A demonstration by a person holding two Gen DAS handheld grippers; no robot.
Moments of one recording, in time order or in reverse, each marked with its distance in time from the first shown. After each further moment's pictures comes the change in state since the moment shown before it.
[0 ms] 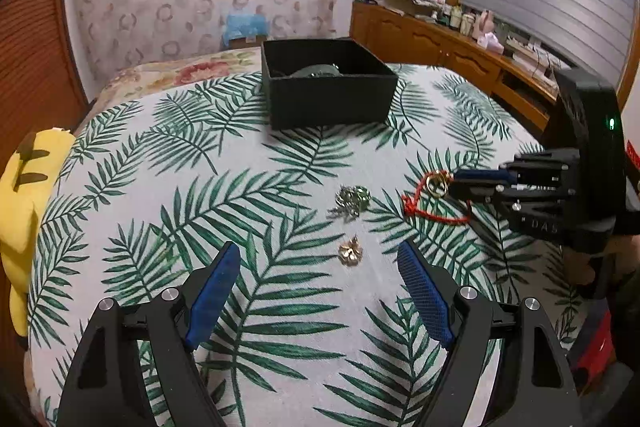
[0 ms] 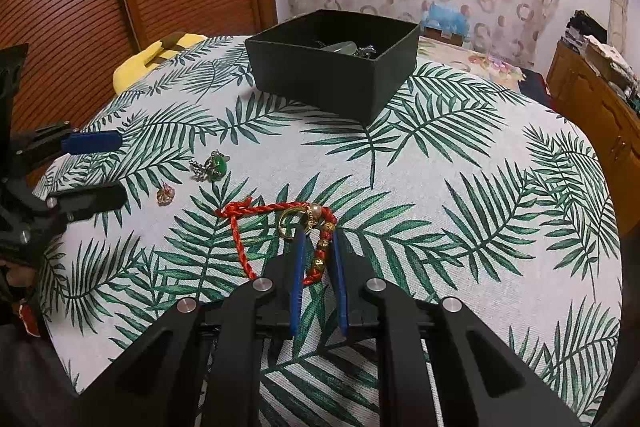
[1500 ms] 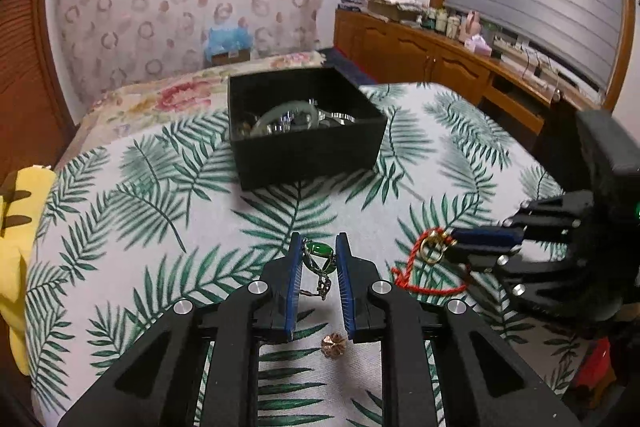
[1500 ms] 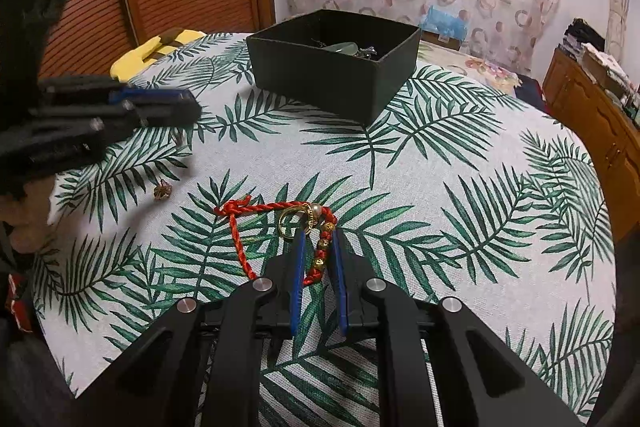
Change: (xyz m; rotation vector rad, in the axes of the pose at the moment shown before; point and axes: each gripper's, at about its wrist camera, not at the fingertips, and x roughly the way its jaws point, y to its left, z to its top) left arm 0.022 -0.009 0.050 0.048 -0.048 -0.034; right arm 0.001 0.006 0.000 -0.029 0.000 -0.039
